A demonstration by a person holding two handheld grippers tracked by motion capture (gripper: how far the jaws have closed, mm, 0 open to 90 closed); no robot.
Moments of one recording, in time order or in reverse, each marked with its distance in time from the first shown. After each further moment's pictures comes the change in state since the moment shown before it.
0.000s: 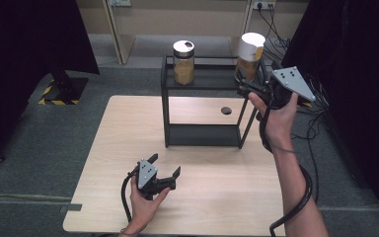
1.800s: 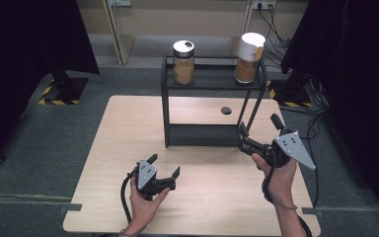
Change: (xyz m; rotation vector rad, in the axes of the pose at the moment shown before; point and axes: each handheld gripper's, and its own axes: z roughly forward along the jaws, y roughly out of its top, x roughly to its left) left arm -0.002 0.000 -0.002 -0.005 0.007 -0.001; right arm 0.004 -0.090 -0.098 -0.013 0.038 0.020
